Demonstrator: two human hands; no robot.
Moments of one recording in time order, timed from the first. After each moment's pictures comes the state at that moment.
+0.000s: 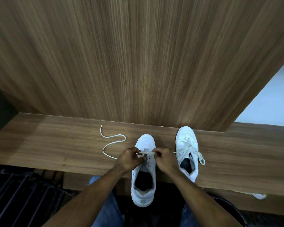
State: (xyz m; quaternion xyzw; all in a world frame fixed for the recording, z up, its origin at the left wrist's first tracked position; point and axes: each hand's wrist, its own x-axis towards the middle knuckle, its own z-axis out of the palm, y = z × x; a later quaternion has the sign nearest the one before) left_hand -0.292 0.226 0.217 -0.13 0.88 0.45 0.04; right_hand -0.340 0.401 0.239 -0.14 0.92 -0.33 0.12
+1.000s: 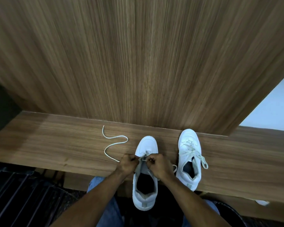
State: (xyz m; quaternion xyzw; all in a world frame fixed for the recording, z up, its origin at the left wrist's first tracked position) left_hand -0.287 0.226 0.199 -0.25 0.78 0.57 0.08; right_hand -0.328 0.378 0.228 -0.15 0.93 -0.29 0.15
